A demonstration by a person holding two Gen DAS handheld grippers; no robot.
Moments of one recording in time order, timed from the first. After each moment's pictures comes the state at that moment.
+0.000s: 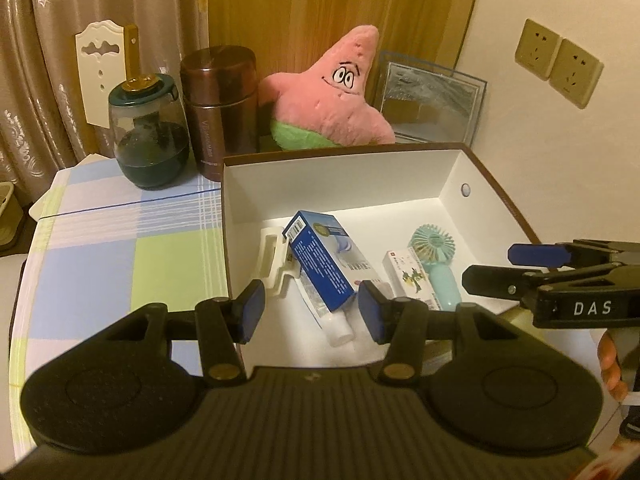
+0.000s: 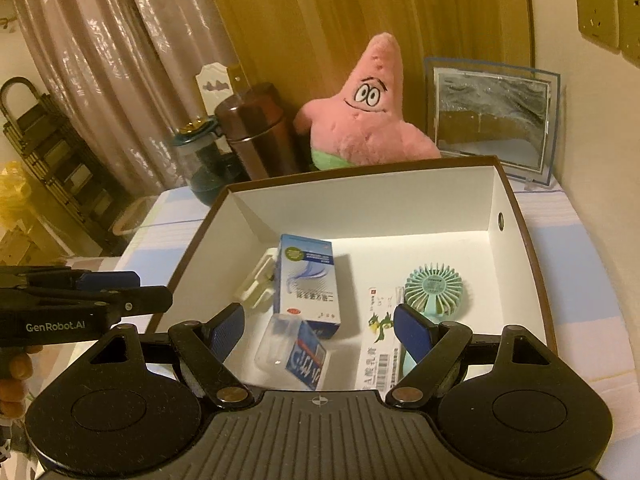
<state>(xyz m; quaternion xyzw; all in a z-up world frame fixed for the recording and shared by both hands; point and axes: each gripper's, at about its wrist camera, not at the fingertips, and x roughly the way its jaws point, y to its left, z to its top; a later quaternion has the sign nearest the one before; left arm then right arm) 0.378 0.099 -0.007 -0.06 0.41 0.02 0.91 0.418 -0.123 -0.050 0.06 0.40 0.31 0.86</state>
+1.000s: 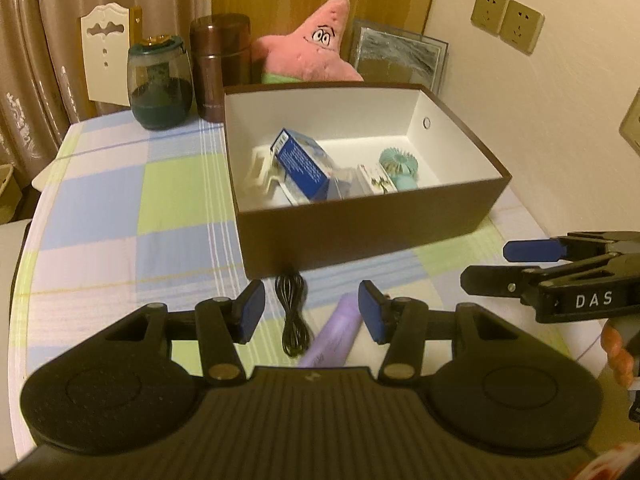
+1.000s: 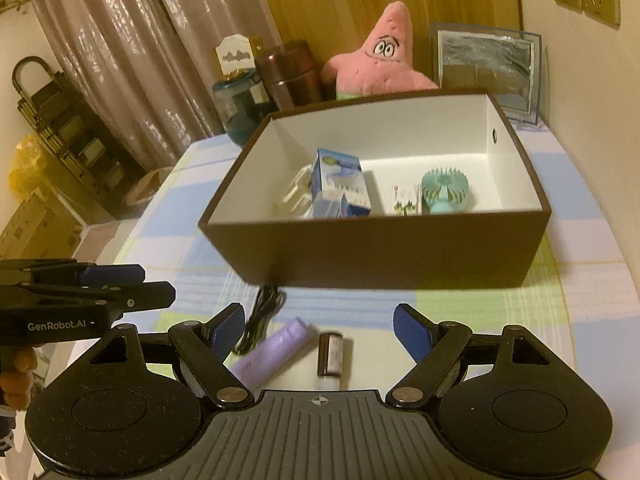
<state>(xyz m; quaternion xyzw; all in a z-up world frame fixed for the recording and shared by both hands) 0.248 0.076 -0.024 -0.06 0.42 0.00 0.90 0.292 -0.141 -0.067 0.05 0.43 0.31 0.84</state>
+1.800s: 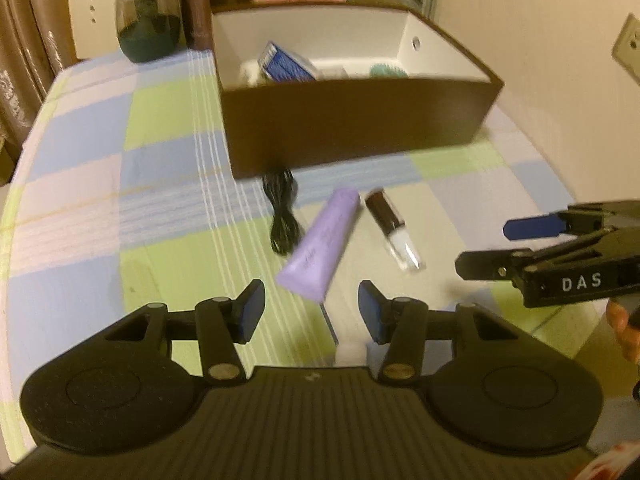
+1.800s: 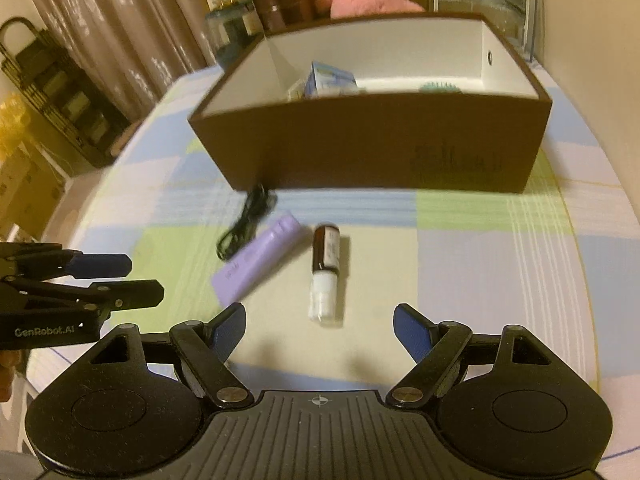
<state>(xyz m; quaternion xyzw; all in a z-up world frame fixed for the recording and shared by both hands) 0.205 0.061 -0.078 -0.04 0.49 -0.02 0.87 0.250 -0.138 -0.119 0.01 0.49 0.29 0.82</state>
